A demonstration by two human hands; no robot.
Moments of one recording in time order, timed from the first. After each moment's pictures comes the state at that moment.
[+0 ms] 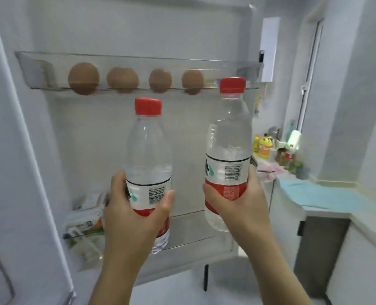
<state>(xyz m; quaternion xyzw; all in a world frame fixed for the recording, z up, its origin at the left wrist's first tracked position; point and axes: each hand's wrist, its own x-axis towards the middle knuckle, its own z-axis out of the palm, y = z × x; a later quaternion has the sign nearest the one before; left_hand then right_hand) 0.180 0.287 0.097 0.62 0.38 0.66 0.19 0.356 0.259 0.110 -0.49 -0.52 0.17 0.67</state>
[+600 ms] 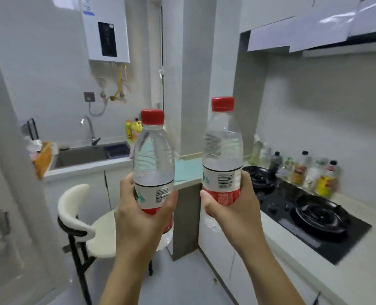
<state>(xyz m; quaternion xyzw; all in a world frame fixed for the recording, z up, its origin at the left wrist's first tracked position) 0.541 0.246 0.053 0.69 0.19 0.54 0.44 0.660 0.125 0.061 -0.67 -0.32 0.00 0.67</state>
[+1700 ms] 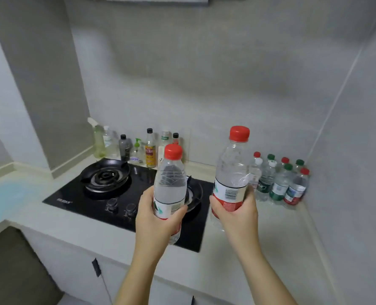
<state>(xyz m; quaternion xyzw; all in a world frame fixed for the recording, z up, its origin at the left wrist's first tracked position) 0.994 0.059 -0.045 0.73 -0.03 0.18 0.66 0.995 -0.114 -0.034 -0.74 0.07 -0.28 0.60</state>
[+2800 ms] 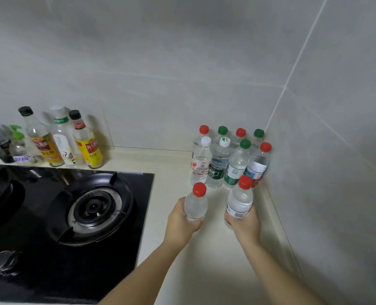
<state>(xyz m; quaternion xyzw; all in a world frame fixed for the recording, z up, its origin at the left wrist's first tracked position) 1.218 -0.218 -0.224 0.79 -0.08 -0.15 0.58 1.167 -0.406 -0.264 -0.74 0.39 -0.21 0.51</state>
